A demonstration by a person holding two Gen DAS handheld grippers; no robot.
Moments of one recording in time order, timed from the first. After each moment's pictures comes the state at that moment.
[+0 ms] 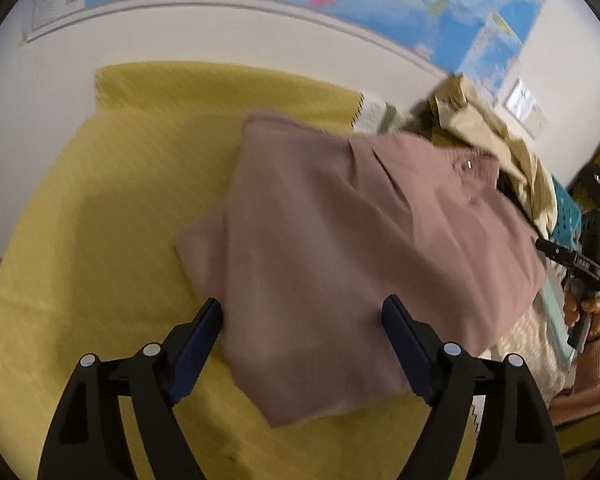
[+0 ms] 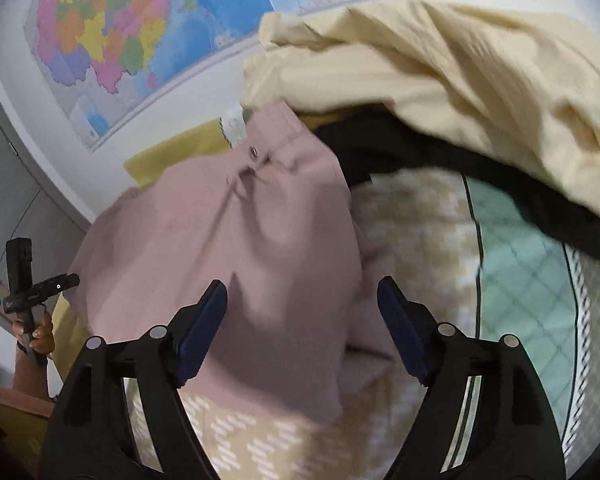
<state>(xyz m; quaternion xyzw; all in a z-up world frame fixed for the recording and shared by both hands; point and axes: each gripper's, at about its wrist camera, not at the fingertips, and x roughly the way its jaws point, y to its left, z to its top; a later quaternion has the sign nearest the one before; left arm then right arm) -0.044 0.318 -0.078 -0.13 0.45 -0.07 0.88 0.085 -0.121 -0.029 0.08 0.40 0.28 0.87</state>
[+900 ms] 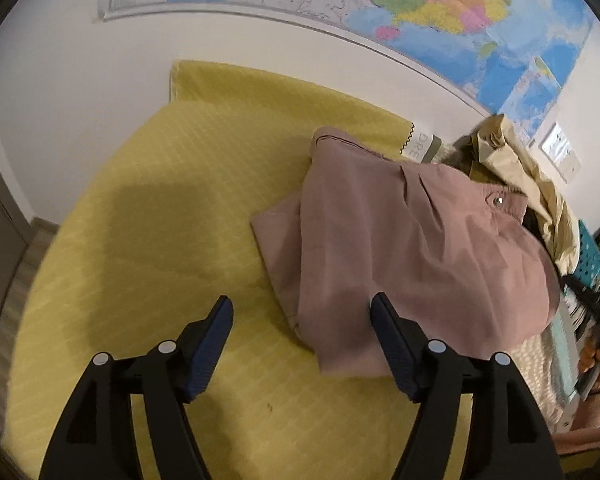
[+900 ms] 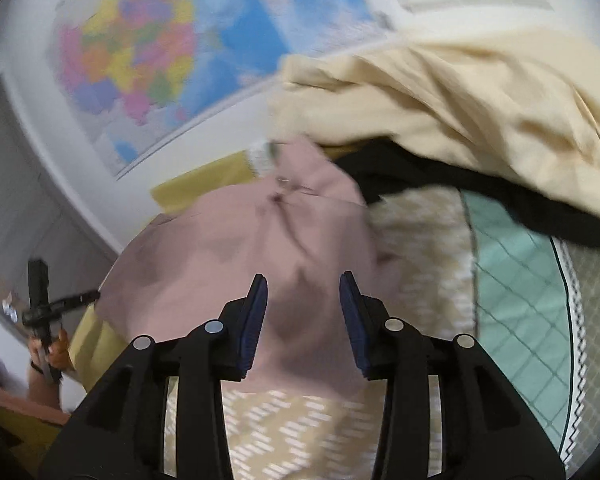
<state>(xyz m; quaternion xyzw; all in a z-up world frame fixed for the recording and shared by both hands) -0.084 0.343 -0.054 -0.17 0.43 0.03 0.89 0.048 -0.131 -0.001 0.10 0.34 0.32 0.88</state>
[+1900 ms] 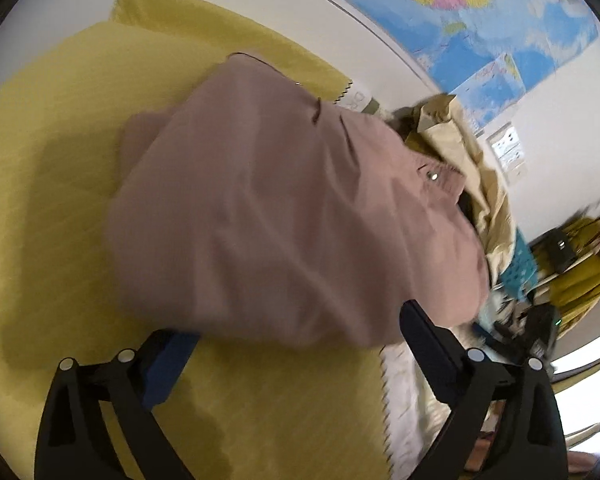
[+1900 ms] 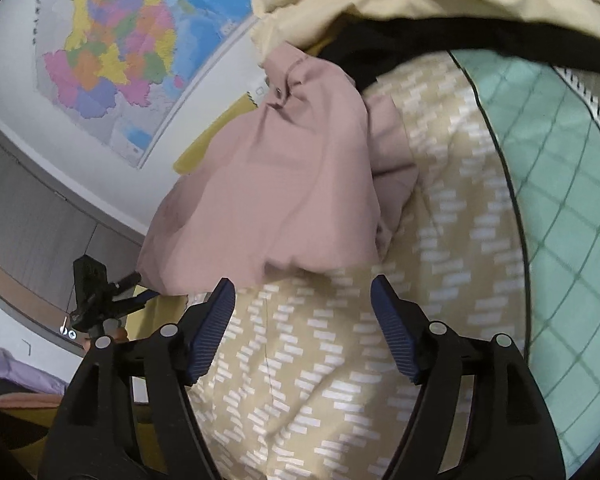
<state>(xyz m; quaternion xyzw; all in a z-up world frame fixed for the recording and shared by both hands) -0.069 0.293 -0.092 -0.30 0.44 -0.10 0.84 0.014 -0.158 -0.067 0.22 0.44 0.34 0.80</state>
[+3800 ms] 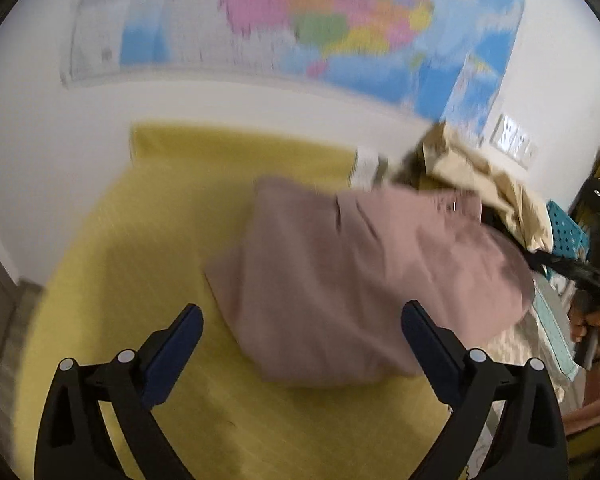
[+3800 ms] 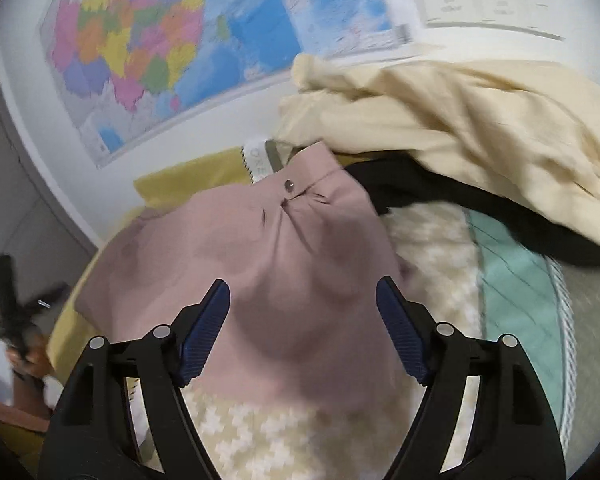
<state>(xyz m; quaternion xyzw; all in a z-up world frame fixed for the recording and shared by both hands) -0.093 0.318 -0.017 -0.11 0.35 -0.03 0.93 0.057 -0.096 0.007 0.07 0.35 0.27 0.90</state>
